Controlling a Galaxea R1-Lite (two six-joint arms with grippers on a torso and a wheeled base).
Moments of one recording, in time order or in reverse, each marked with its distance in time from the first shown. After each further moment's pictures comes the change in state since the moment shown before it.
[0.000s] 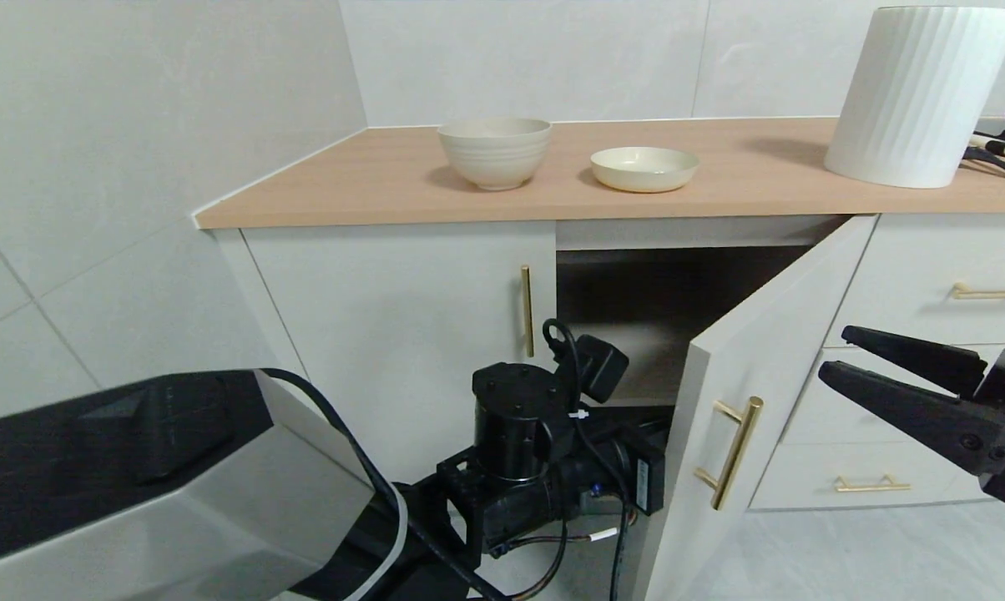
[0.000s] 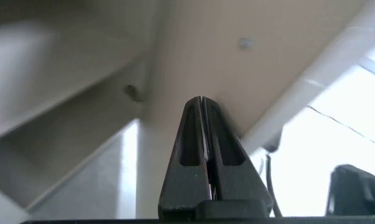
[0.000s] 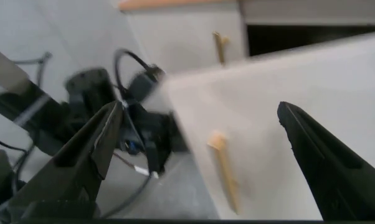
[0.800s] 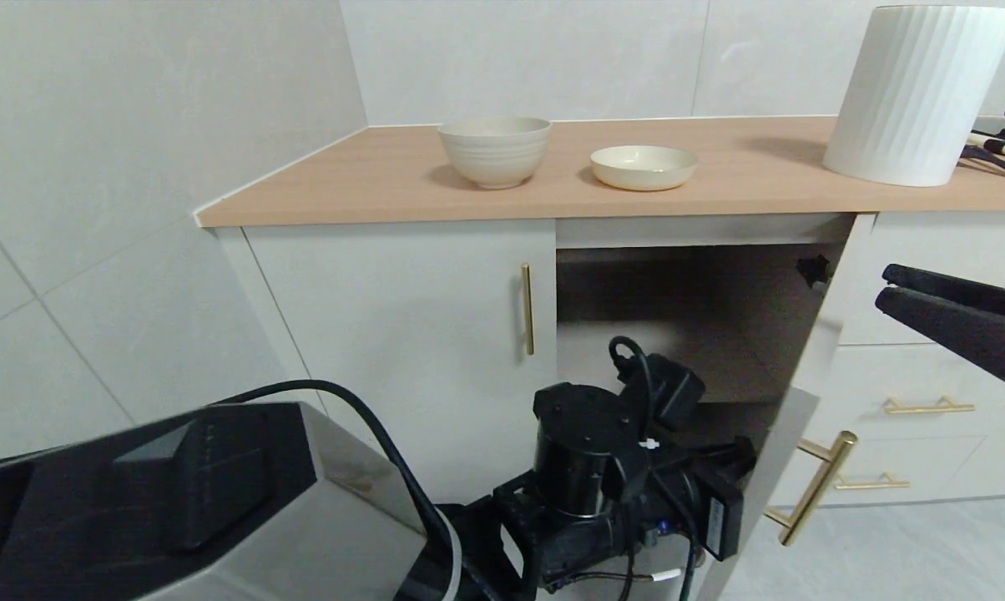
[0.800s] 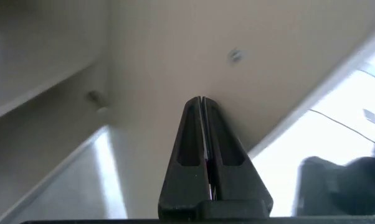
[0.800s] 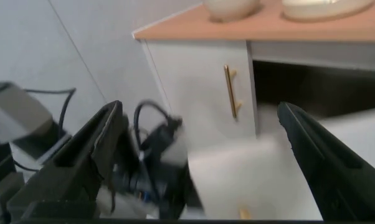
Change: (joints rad) left arm -0.126 0.037 -0.094 0.030 0.002 0.000; right arm 0.001 -0.065 -0.133 0.101 0.002 0.013
